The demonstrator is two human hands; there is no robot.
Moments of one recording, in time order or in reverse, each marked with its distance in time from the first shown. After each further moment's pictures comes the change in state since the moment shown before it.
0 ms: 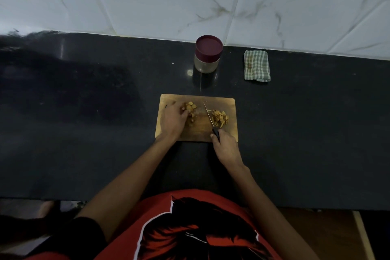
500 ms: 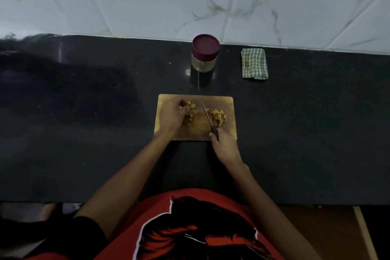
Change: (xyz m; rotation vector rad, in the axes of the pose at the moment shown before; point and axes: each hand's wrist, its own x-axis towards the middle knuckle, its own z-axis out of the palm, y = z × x) left_hand 0.006 0.008 -0.009 -0.124 0.026 0.068; right_hand 0.001 0.002 0.000 0.013 0.004 0.004
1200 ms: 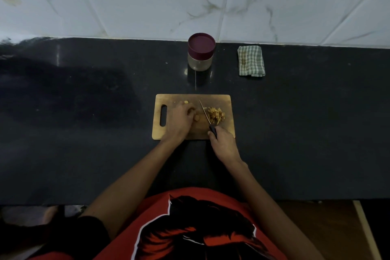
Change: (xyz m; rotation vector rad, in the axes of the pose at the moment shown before) left_hand -0.009 0.006 0.027 0.186 -0.105 0.083; right_hand 0.000 0.002 0.001 -0.021 0.015 0.008
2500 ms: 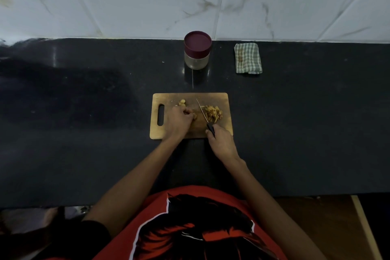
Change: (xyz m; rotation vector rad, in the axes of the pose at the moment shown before) left_hand -0.007 0.013 -0.003 -0.223 -0.070 -0.263; right_hand 0.002 0.001 0.000 -0.009 -0.011 0.001
